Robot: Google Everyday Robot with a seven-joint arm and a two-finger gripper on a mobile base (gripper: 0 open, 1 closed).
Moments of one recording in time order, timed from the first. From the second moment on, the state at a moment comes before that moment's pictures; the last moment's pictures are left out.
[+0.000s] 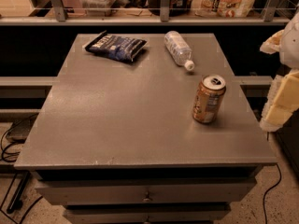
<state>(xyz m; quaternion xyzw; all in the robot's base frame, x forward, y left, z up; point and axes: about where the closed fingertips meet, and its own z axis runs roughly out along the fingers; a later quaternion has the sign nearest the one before) 0.438 -0.217 0.976 -0.60 0.78 -0.03 0.16</state>
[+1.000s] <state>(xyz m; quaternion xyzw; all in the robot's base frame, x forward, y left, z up) 0.475 -0.193 0.950 -0.62 0.75 0.03 0.25</state>
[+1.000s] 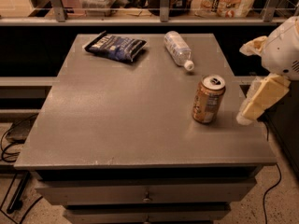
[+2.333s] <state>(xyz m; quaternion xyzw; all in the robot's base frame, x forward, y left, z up) 0.509 -0.142 0.907 -0.60 0.73 0.12 0.29</state>
